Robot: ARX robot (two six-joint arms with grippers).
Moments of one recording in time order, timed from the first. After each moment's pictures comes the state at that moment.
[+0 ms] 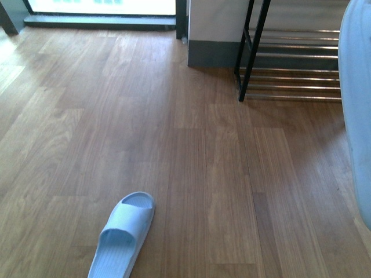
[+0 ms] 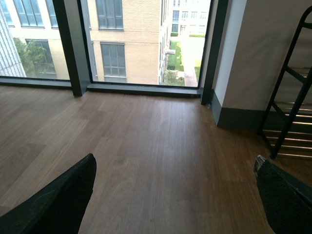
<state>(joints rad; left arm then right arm) 0.00 0.02 0.01 0.00 0.00 -0.01 -0.13 1.18 0.33 0.38 -0.11 0.06</state>
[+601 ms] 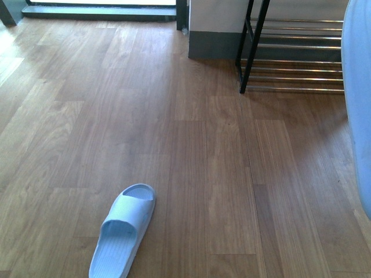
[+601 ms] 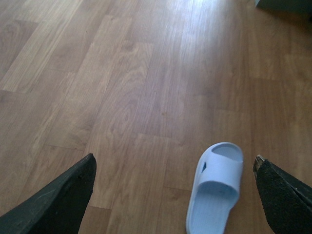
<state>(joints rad) 0.01 1.14 0.11 0.46 -0.04 -0.06 -0.13 1.18 0.33 0.38 -0.10 0.06</state>
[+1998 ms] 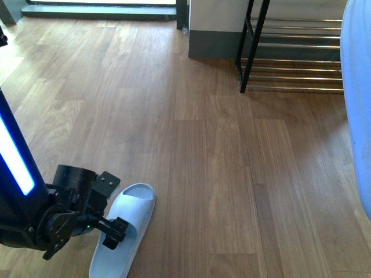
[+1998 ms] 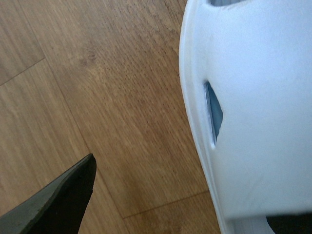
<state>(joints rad) -0.19 2.96 1.17 0.65 -0.01 0.32 -0.13 1.18 0.33 0.38 -0.11 0.06</state>
